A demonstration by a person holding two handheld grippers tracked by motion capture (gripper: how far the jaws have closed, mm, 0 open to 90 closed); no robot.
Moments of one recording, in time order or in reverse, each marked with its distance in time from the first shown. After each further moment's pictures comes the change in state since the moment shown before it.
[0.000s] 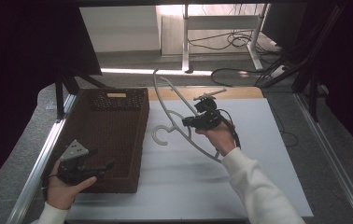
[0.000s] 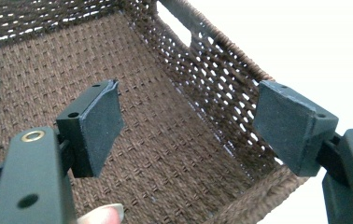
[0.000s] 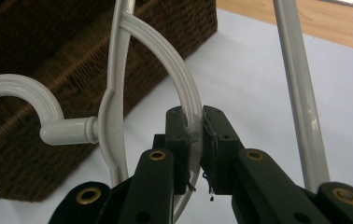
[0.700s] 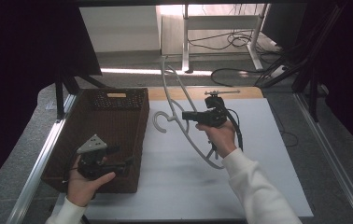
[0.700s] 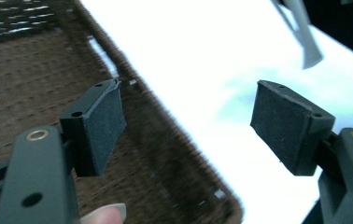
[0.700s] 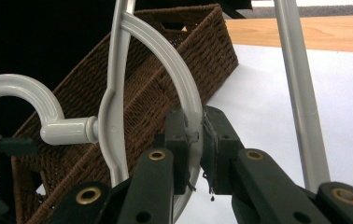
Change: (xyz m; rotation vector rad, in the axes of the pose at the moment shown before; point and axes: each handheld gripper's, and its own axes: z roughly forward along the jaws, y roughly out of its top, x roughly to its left) left arm -0.037 0.033 0.025 -0.018 -0.166 -0.059; right arm -0.010 -0.003 -0.012 -0.166 0.138 0.192
